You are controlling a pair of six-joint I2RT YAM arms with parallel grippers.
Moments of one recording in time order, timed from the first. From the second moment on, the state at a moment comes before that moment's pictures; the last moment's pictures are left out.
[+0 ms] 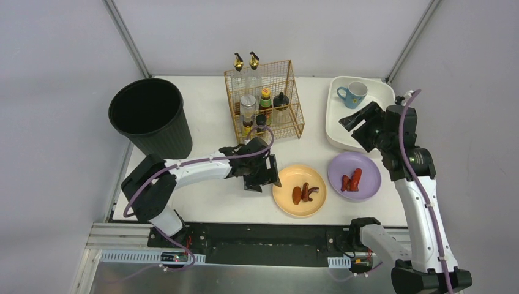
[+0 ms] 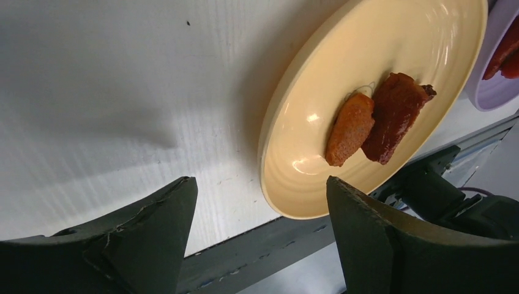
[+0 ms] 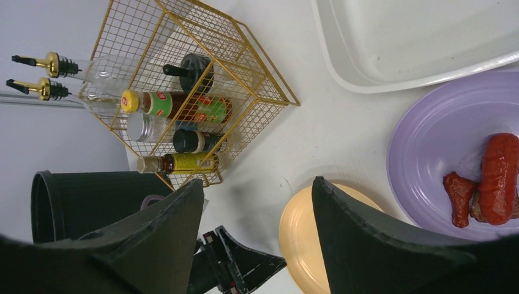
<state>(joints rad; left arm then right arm) -0.90 1.57 0.95 -0.39 0.15 -1.03 0.12 0.93 1.17 -0.79 -0.04 0.82</state>
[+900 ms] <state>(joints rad) -0.99 1.68 0.85 -0.13 0.04 -1.32 0.15 0.73 1.10 -0.84 -0.14 0.82</state>
